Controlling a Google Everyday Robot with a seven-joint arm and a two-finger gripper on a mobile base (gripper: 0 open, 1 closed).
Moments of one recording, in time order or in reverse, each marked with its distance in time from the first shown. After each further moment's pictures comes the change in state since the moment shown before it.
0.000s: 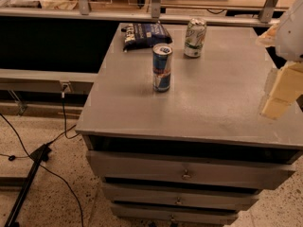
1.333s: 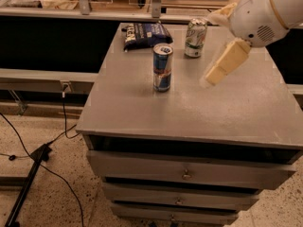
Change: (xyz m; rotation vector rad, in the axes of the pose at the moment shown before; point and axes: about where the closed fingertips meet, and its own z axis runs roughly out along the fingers) arm -0.111 -0.060 0.028 0.019 -0.518 -0.066
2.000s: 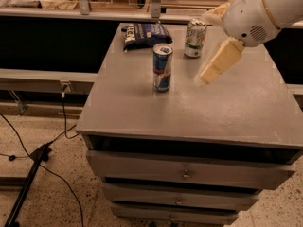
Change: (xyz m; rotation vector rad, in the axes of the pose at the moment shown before) arm -0.006 -0.002 0.007 -0.011 -0.033 0.000
